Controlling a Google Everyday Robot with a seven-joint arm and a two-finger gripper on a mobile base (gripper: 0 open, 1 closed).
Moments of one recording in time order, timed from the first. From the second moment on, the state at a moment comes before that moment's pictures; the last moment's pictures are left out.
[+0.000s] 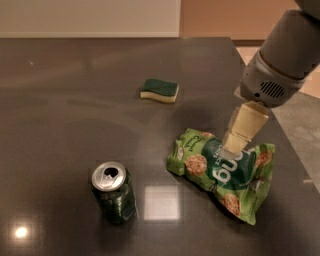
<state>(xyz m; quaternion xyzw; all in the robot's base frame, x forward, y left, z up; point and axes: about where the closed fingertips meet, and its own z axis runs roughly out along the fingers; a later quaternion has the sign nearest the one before) 0.451 -0.153 0.916 -0.55 0.82 0.07 0.12</state>
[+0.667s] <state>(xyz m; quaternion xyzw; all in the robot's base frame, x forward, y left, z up) 0.436 -0.118 0.876 -0.56 0.81 0.13 0.08</state>
